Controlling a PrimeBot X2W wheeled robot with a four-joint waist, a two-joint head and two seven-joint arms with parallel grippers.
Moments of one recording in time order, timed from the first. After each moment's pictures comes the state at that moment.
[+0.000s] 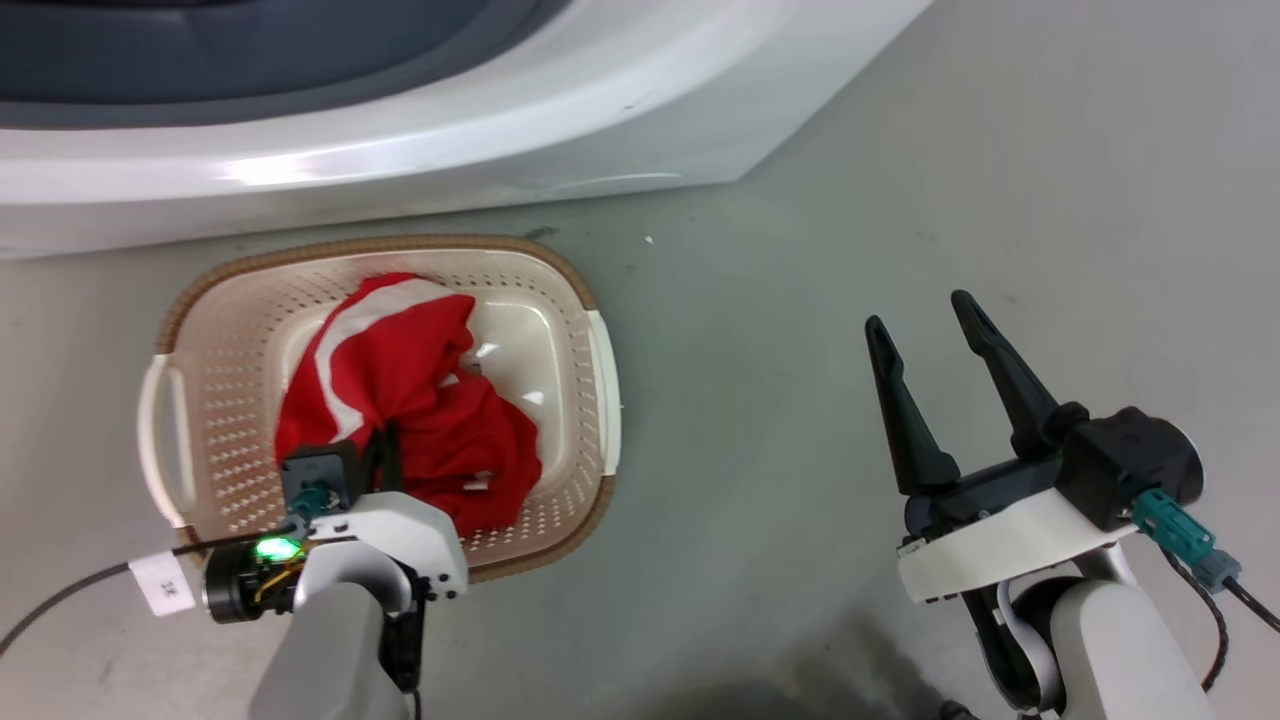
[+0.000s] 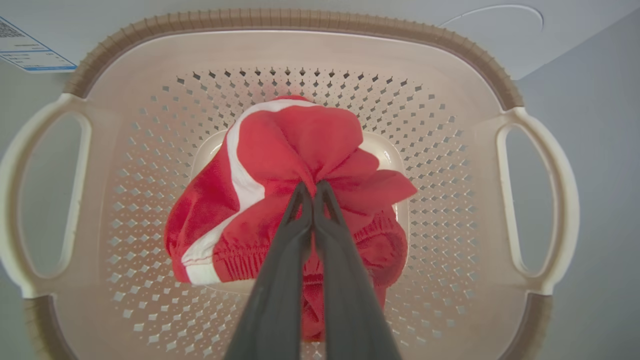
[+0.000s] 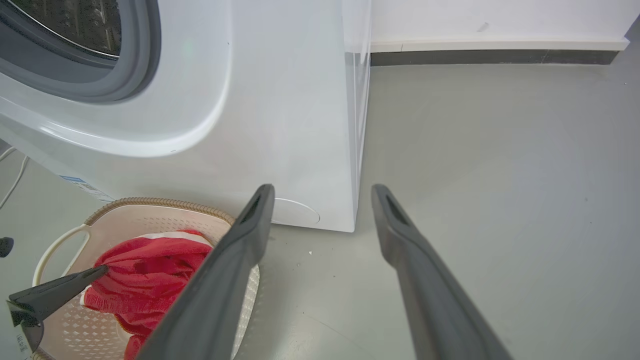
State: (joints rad) left arm -0.43 0.07 -0.03 0.76 -0.18 0.07 -0.26; right arm -0.20 -0.05 0.18 -0.04 0.13 0.13 -0.12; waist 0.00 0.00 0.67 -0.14
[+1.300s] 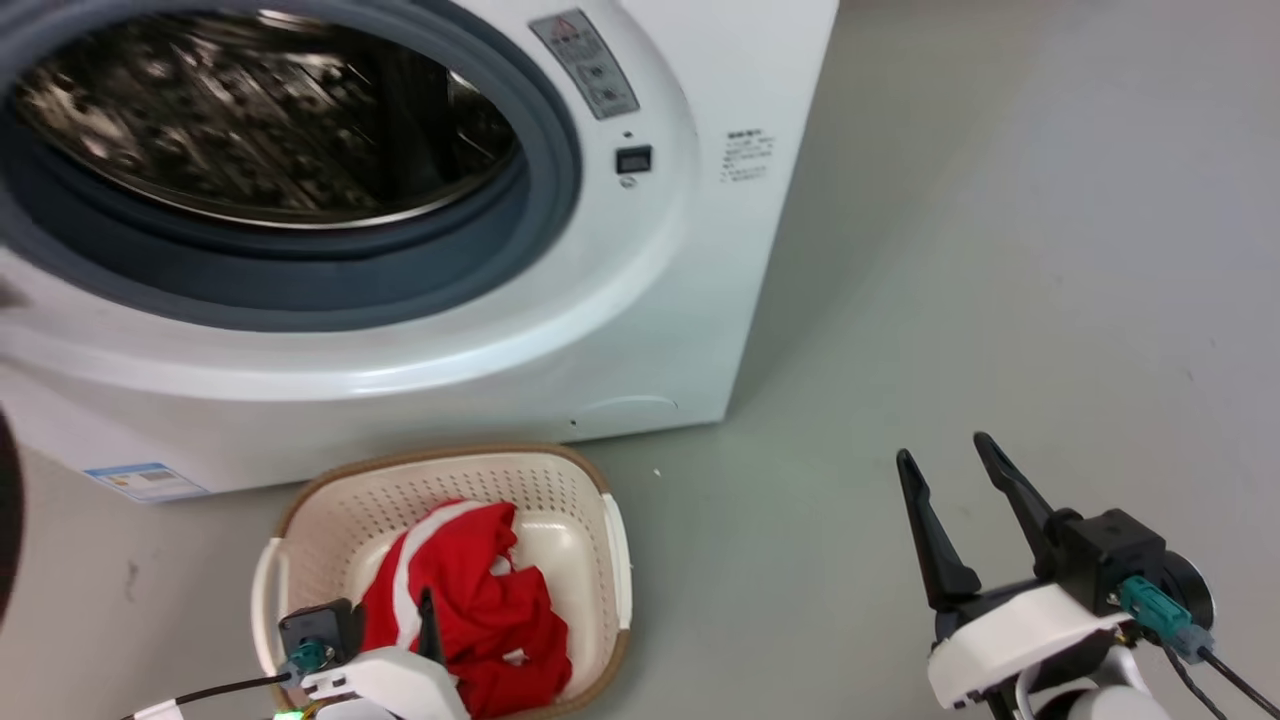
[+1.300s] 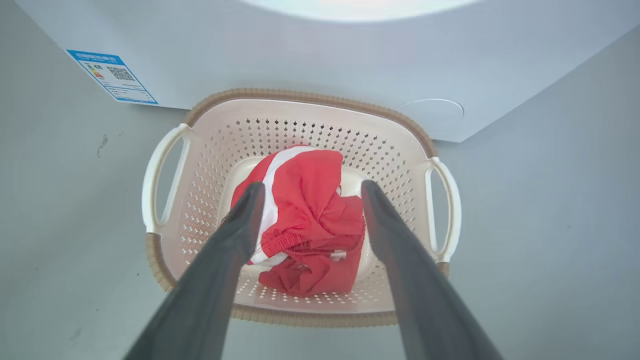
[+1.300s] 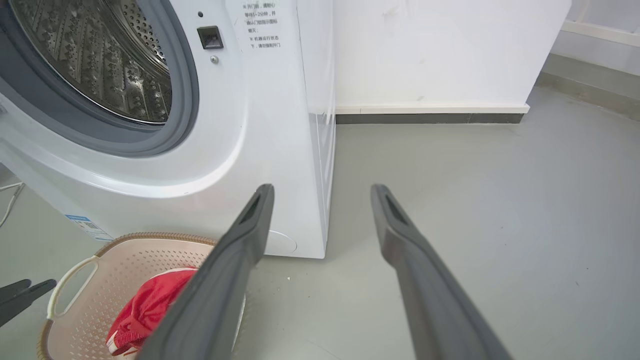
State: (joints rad) left arm -0.24 0.05 0.00 0.85 -0.27 0.03 -0.26; right arm -0.04 -0.05 0.12 0.04 0.10 0.13 -0.09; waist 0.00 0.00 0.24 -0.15
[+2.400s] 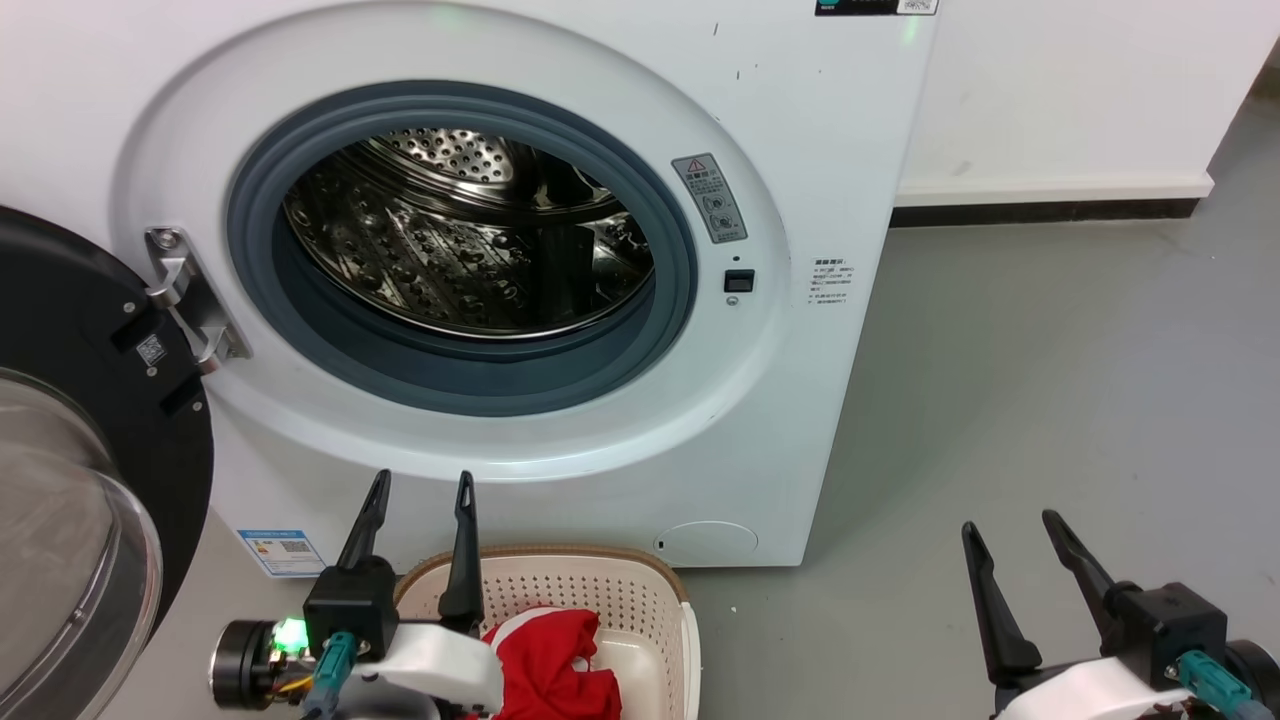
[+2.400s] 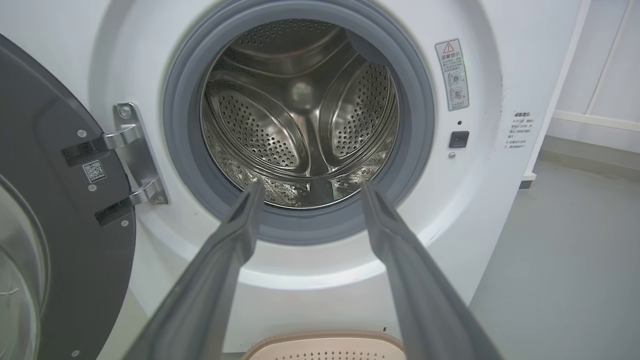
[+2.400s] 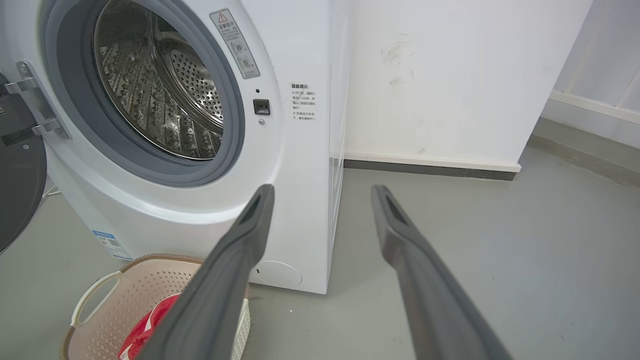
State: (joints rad) left arm -0.06 0.10 -0.18 0.17 -0.12 0.12 -0.25; right arm 0.13 -0.05 0.02 -0.10 0.05 0.13 -0.01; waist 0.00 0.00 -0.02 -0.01
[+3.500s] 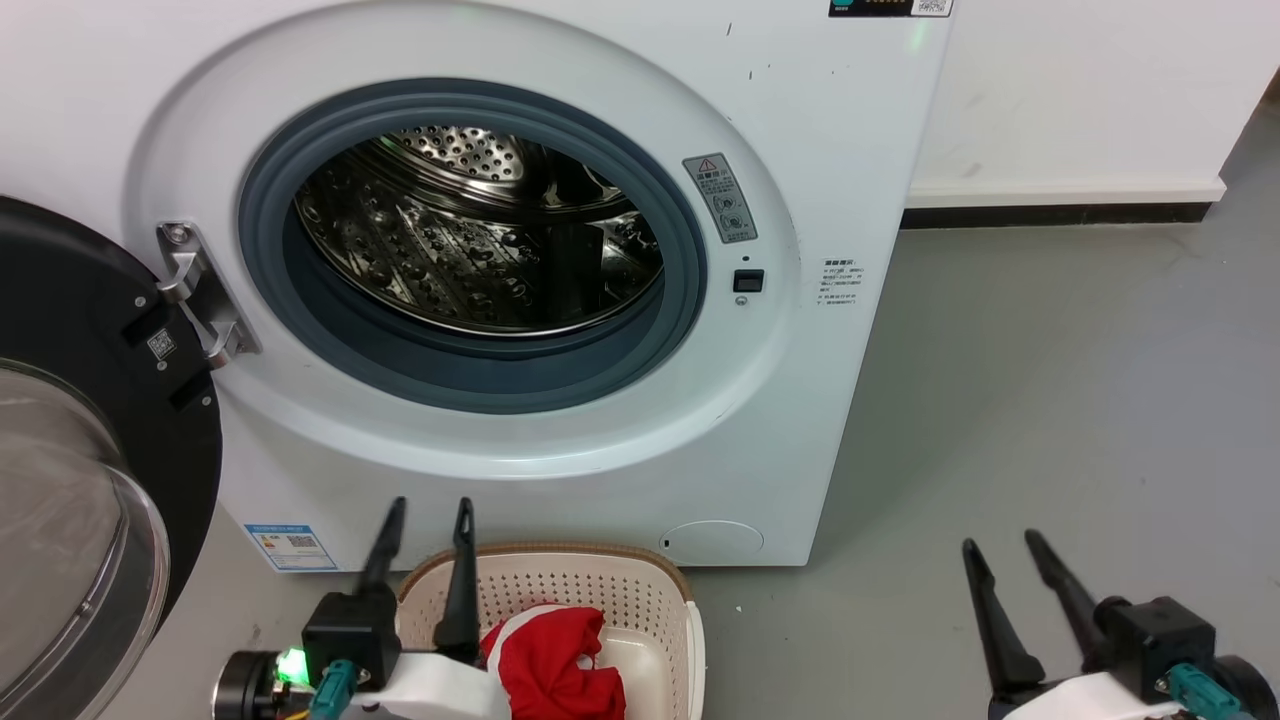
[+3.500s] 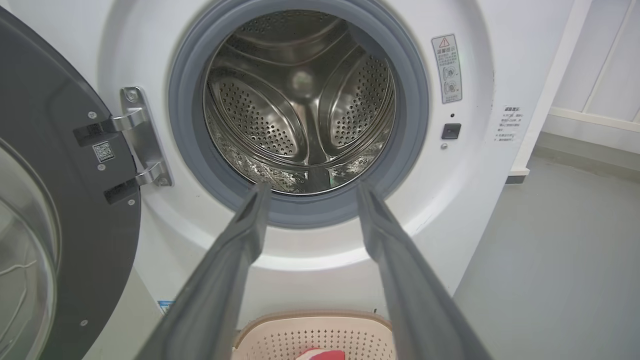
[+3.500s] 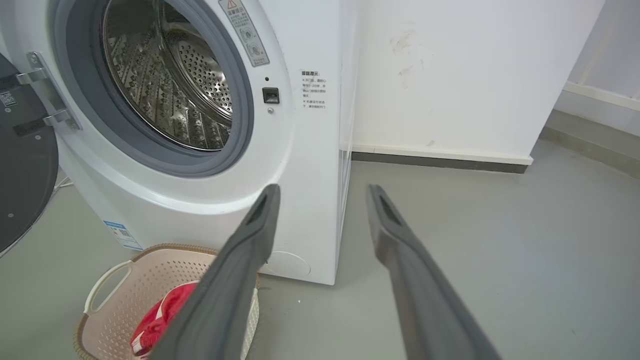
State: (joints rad) left arm 0.04 0.12 -0.20 0.01 -0.14 0.14 -0.17; right arm 0.16 -0.05 0.03 -0.11 0.06 0.13 -0.01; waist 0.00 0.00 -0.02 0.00
